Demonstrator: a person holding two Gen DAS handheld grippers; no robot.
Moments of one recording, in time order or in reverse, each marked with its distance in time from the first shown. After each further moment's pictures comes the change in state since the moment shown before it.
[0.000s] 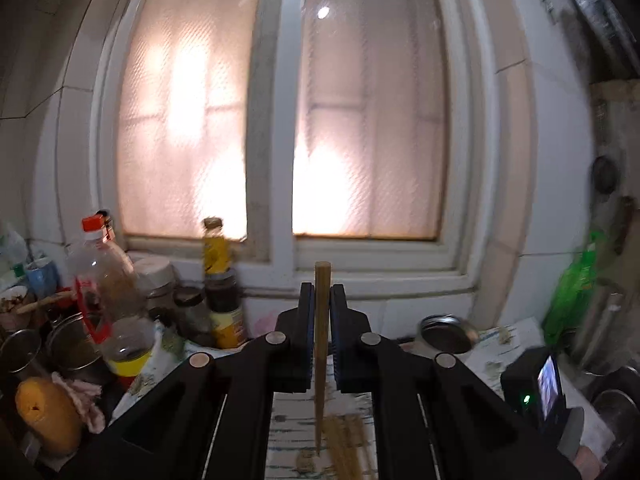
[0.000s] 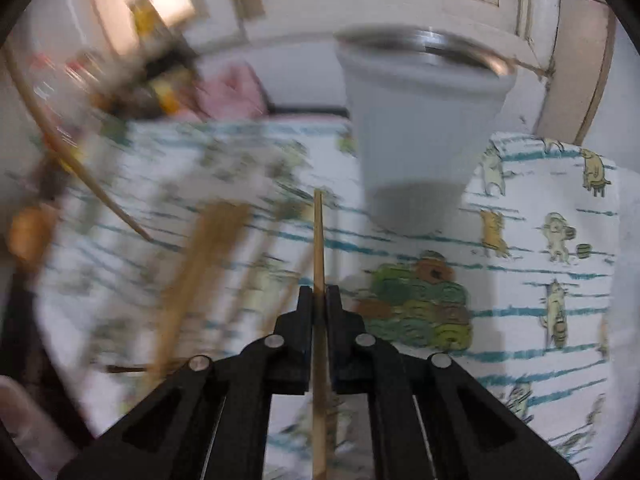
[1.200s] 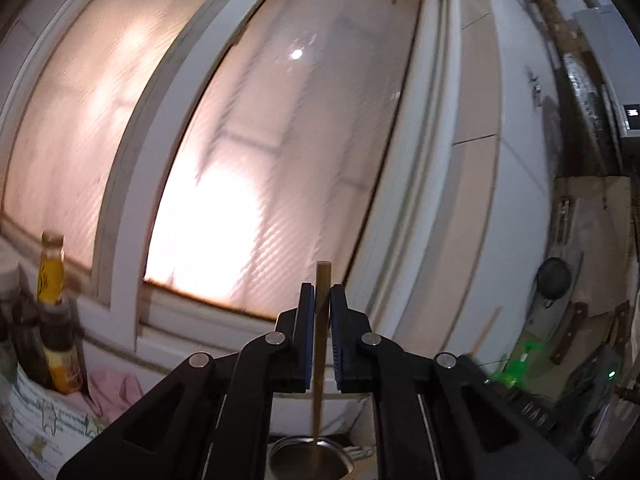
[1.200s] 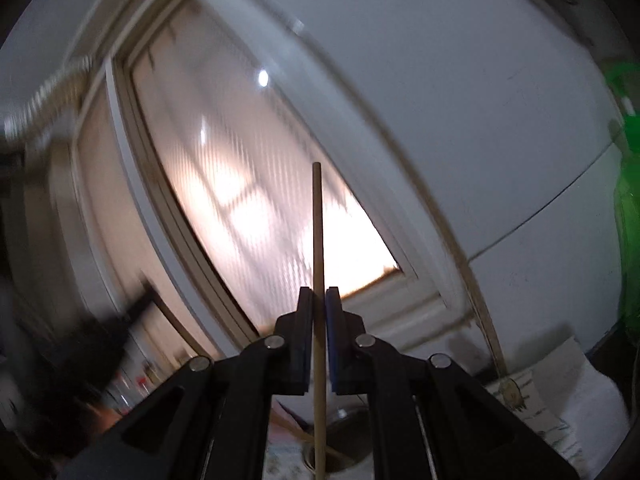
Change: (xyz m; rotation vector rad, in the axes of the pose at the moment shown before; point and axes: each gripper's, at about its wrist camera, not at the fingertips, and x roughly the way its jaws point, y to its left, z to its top) left arm 0.115 -0.059 0.033 -0.245 -0.189 -0.318; right arm -0.147 -0.113 0.035 0.401 -0.984 0.199
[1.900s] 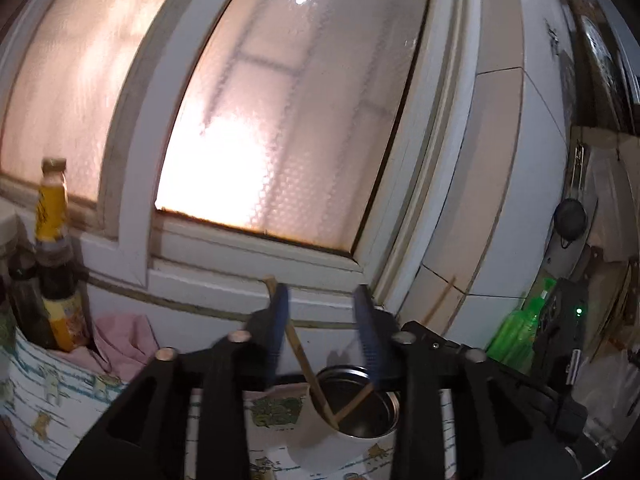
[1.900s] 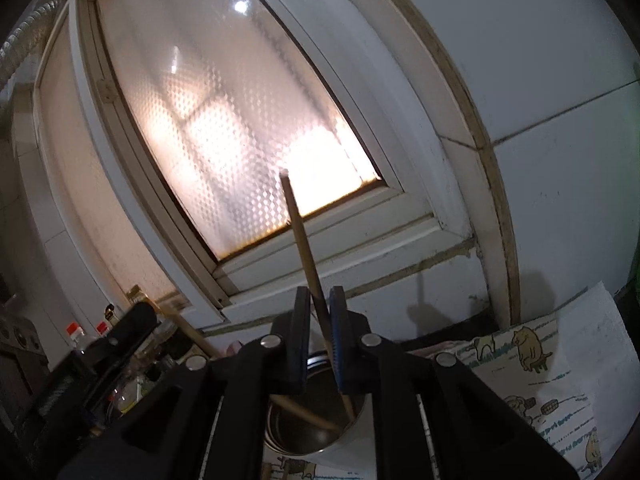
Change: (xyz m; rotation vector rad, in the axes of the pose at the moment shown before) left arm 0.003 0.027 -0.042 0.032 0.186 0.014; right arm 0.069 -0.003 -0.045 -0.061 0.316 -0.122
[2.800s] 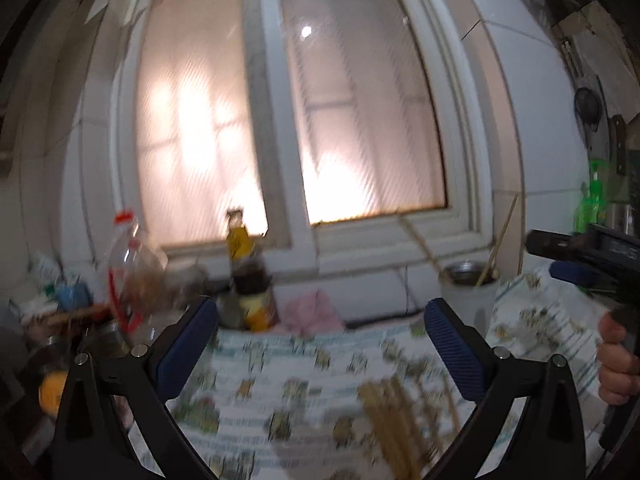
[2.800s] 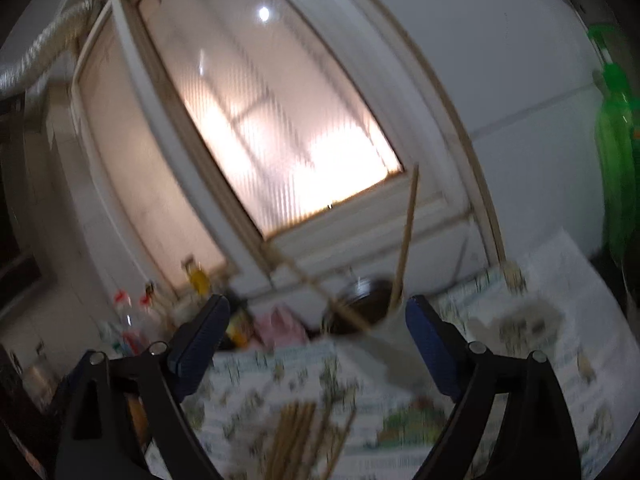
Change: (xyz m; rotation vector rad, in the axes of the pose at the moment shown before) left arm -0.165 0.004 -0.069 0.337 -0.039 0.447; right arm -0.089 0.032 -0.058 -0.026 -0.013 0.072
